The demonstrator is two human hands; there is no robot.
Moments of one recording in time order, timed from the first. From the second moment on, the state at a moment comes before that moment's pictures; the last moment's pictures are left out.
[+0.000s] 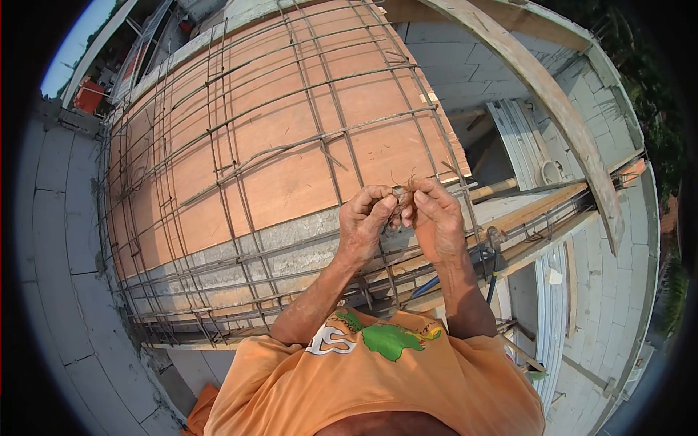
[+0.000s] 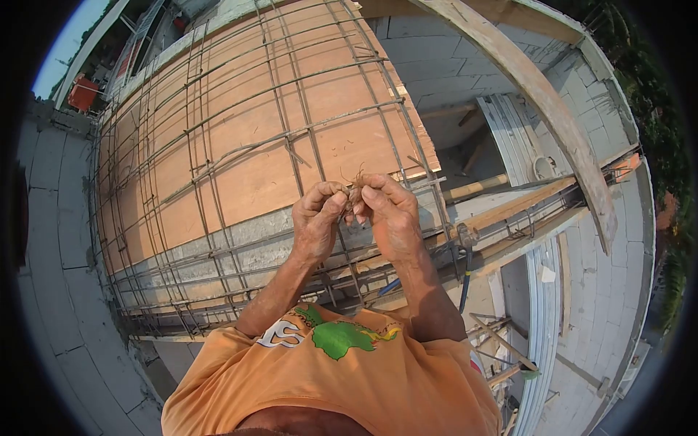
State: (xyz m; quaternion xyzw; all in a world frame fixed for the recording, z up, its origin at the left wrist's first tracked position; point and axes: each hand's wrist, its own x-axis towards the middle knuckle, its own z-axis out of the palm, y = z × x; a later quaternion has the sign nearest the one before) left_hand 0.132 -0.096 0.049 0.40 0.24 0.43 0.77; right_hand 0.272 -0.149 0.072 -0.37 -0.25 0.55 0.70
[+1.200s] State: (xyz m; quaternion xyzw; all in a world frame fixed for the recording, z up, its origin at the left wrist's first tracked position) left_hand 0.118 -0.087 0.091 0.76 0.36 0.39 0.37; right_hand 0.252 -0.149 0.090 -0.66 -0.57 0.20 0.45
